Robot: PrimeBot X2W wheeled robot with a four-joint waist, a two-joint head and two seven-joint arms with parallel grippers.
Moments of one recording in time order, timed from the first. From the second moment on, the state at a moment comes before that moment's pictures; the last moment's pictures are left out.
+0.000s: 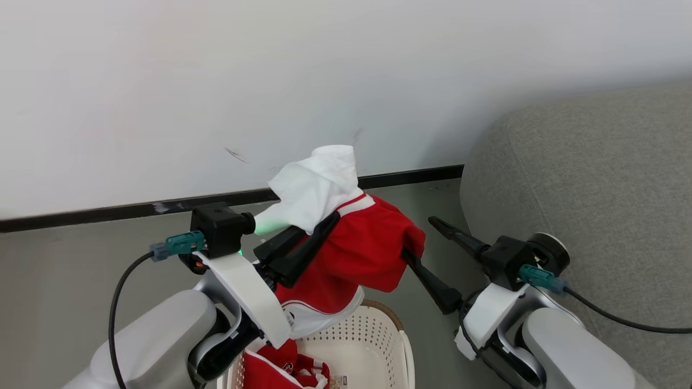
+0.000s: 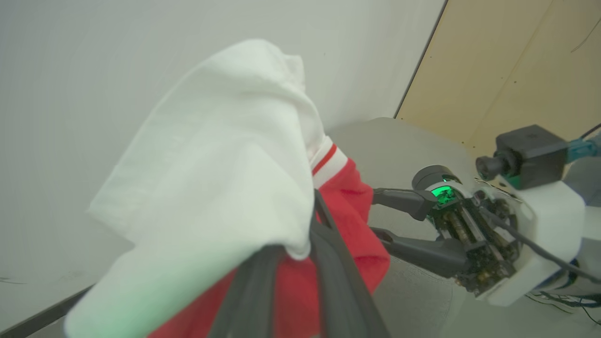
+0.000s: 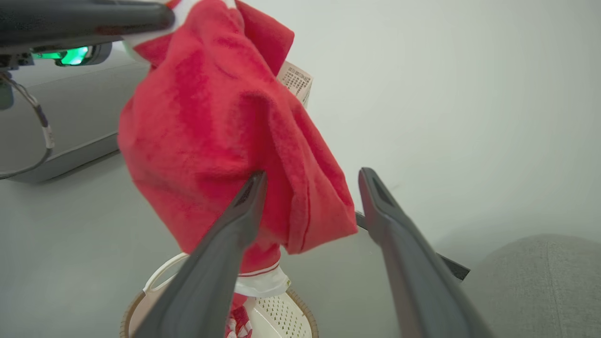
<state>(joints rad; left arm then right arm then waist) -0.65 0.39 -0.95 0.10 -1.04 -0.10 -0.16 -0.40 -0.20 0.59 0.27 0.22 0.12 -0.26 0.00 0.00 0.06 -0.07</state>
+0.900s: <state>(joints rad) -0.65 0.34 -1.02 0.10 -1.01 -0.11 -0.12 -0.56 -0.22 0.91 0.42 0.42 0.12 -0.25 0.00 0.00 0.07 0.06</state>
